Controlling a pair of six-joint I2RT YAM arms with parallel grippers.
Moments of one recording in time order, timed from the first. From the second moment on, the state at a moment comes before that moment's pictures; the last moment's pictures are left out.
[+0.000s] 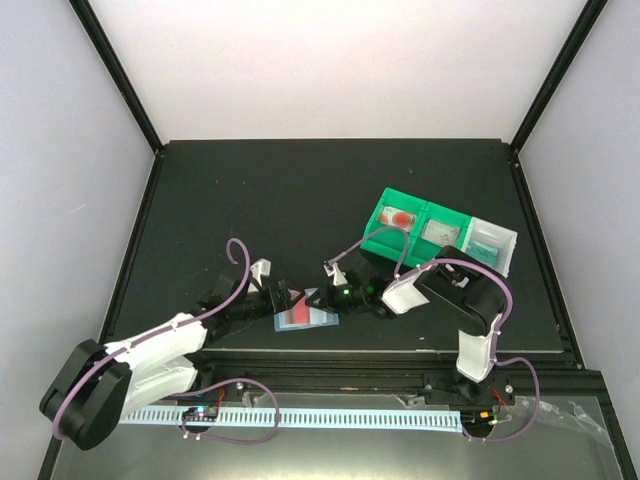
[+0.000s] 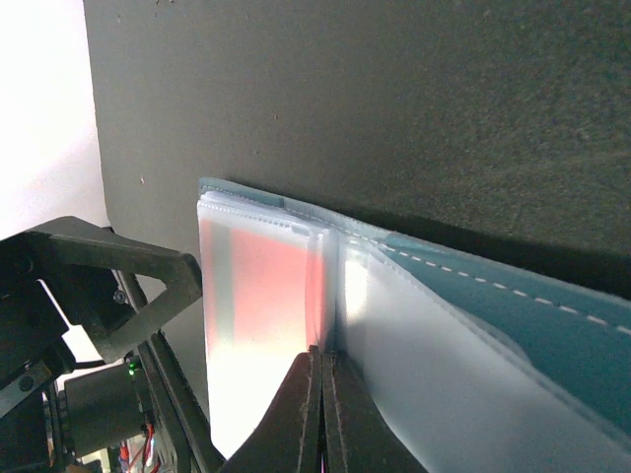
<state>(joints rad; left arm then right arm) -0.55 1.01 0.22 0.12 0.38 -0.91 0.87 1.88 0.66 0.54 -0.51 1.05</state>
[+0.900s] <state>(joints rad) -0.56 1.00 0.22 0.24 0.53 -0.99 0.87 1.81 0.66 0.44 -0.48 1.03</state>
